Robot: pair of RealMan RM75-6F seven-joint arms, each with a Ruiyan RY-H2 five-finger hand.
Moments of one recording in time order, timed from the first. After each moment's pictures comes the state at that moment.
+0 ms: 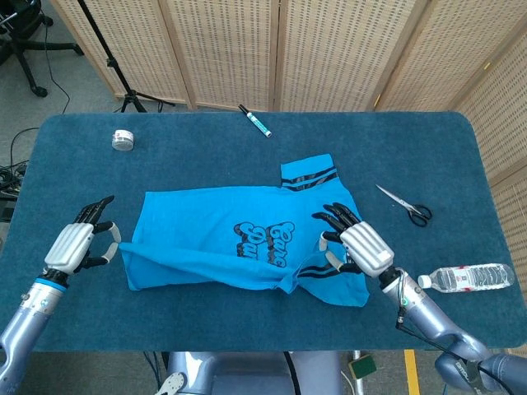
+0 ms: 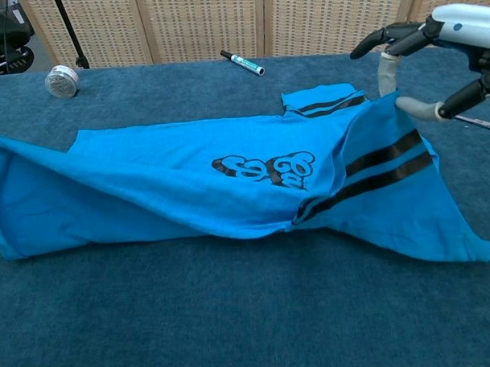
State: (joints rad) left arm -0.43 -1.22 -0.04 -1.50 1.40 1.16 -0.33; right arm 0.62 -1.30 0.07 -1.53 -1.60 1.15 0.31
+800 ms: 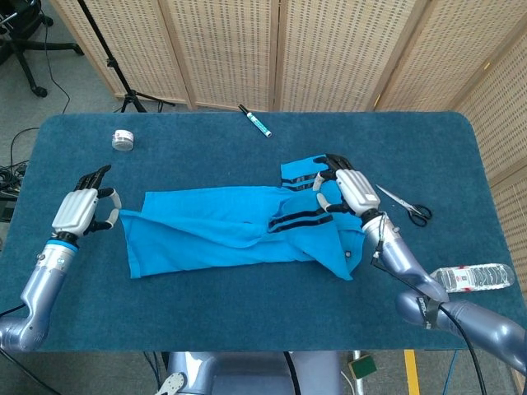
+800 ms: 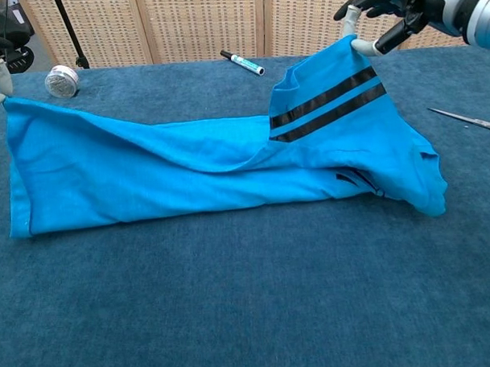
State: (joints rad) left arm -0.56 -1.29 -0.20 -1.38 1.14 0.96 -0.14; right arm 0.81 -1.44 0.31 -1.28 -1.21 0.83 0.38
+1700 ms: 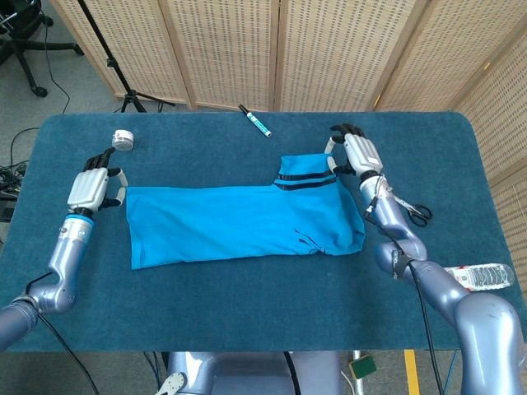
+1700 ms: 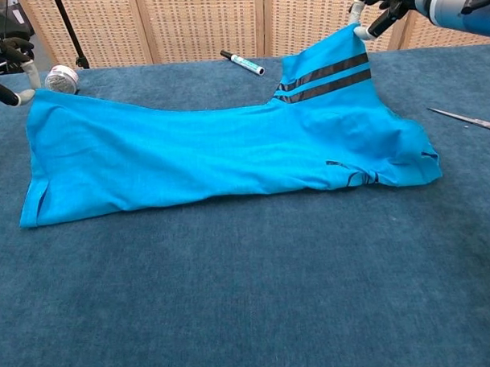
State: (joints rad) left arm -0.69 -1.52 -0.26 -0.98 1.08 0.84 -0.14; right arm 1.01 -1.67 0.37 -0.66 -1.13 0.57 0.46
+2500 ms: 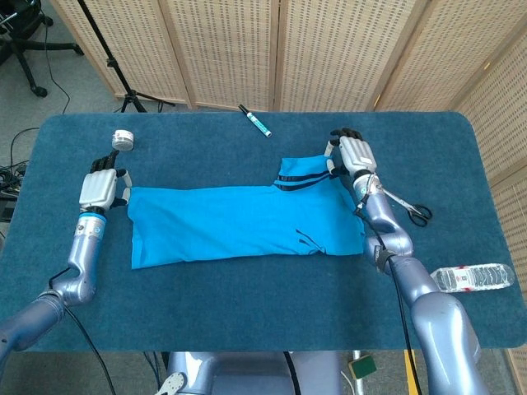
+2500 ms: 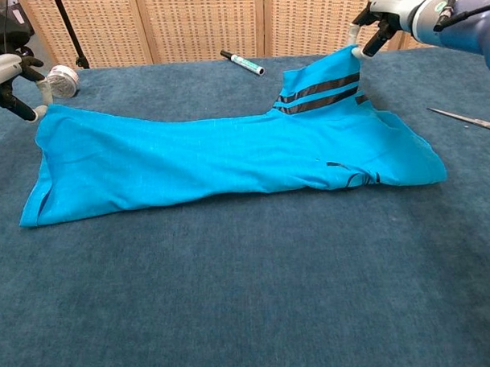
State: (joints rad) left arm -0.74 -1.69 -0.29 -0.75 1.02 0.79 -0.04; right arm 1.11 -1.84 0.34 -0.32 -1.19 0.45 0.52
